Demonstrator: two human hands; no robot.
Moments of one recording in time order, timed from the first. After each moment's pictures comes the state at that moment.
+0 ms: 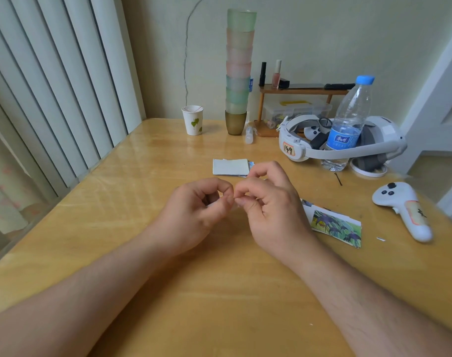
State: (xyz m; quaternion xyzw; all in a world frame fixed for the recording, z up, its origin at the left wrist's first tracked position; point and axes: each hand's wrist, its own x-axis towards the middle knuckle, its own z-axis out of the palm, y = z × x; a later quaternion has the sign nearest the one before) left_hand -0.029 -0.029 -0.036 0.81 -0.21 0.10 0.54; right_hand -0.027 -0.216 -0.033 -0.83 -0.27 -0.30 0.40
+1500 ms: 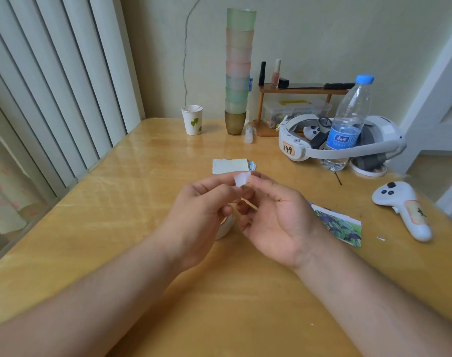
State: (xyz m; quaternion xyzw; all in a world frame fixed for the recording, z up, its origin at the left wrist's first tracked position) left_hand -0.053 -0.061 -0.010 0.58 -0.08 -0.05 0.81; right_hand -0.042 -0.206 -0.005 -0.44 0.01 0.19 0.88
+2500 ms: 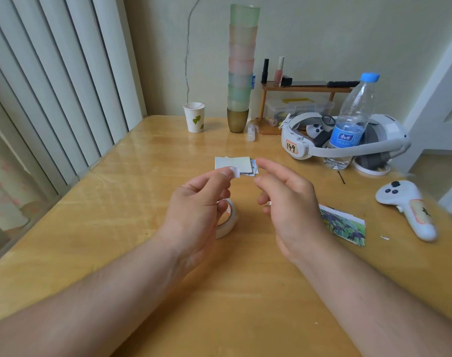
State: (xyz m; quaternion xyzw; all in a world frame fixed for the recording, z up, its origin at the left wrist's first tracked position) left_hand -0.050 -0.065 -0.014 0.54 0.06 0.03 0.84; right_hand -0.043 -0.202 -0.005 -0.68 0.01 -0.08 0.73
